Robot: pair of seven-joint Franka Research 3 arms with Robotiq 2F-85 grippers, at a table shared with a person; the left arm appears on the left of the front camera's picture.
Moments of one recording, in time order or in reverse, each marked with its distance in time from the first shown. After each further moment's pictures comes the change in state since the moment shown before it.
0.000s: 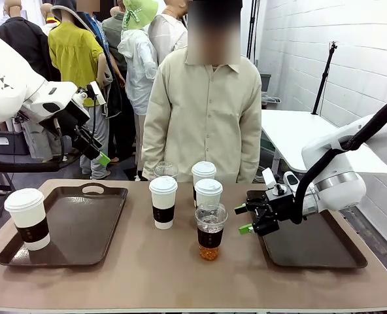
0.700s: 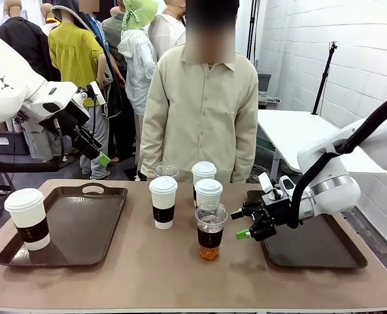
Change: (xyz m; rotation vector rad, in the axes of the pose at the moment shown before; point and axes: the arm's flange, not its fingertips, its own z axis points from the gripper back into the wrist) left arm 0.000 0.000 0.000 0.000 0.000 0.000; right arm -0.010 0.003 -0.016 0.040 -0.007 -0.007
